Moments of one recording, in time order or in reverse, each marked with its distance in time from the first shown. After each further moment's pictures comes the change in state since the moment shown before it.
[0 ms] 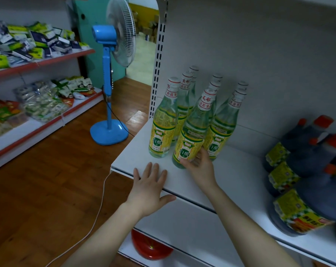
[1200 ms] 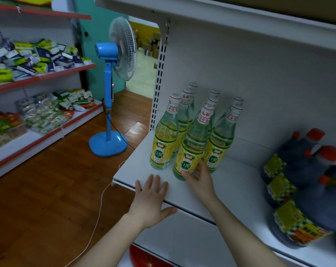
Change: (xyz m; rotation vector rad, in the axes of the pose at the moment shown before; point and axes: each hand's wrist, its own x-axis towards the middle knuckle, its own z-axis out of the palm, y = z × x) left_hand -0.003 0.000 -0.007 -0.040 -0.015 -0.001; right_hand 0.000 0.010 0.002 0.040 -0.032 -0.027
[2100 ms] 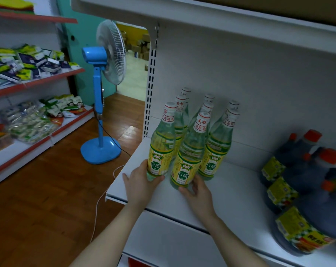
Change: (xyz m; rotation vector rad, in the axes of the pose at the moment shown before) left_hand 0.071 -0.027 -0.013 -0.672 0.622 -0.299; right_hand -0.011 0.010 0.004 -0.098 0.052 0.045
